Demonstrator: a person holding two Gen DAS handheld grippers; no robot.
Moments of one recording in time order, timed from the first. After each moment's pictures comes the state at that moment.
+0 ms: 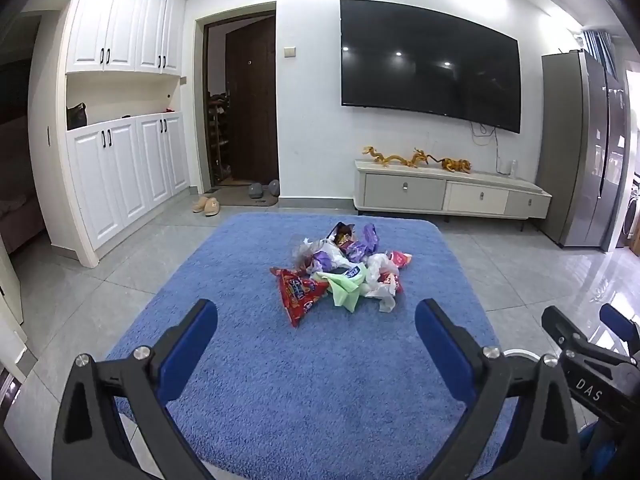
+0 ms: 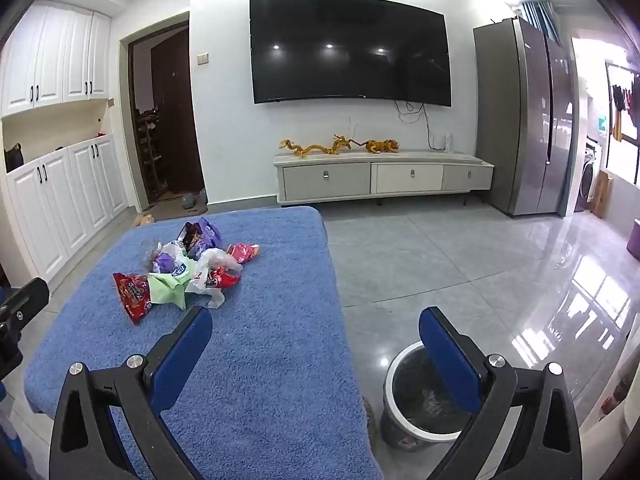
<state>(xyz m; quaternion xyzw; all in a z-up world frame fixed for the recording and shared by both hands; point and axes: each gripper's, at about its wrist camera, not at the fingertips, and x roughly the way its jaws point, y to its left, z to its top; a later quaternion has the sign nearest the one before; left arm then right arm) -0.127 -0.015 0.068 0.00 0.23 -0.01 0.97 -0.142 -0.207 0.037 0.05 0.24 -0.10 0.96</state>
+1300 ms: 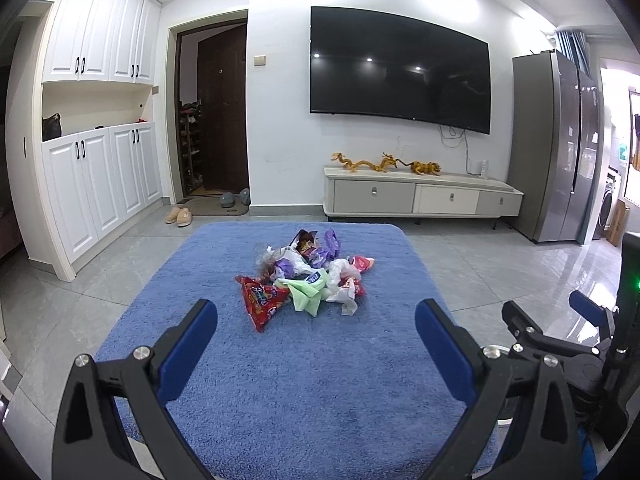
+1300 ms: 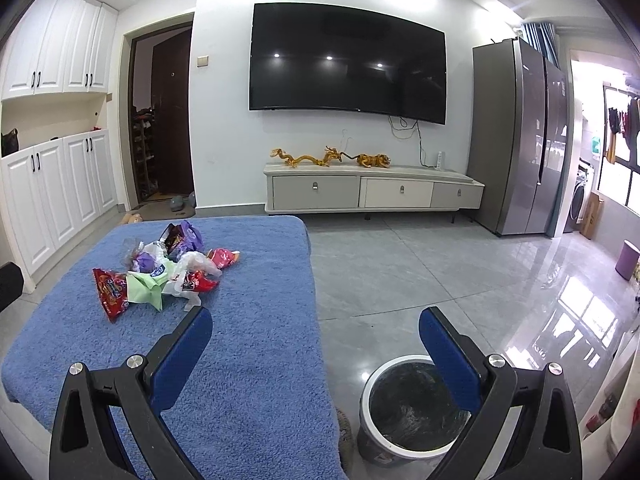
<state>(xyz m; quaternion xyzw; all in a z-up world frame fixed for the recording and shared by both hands) -0.137 -0.039 0.074 0.01 0.22 -0.07 0.97 -0.135 -0.218 0.033 0.02 0.22 -0.12 0.97</state>
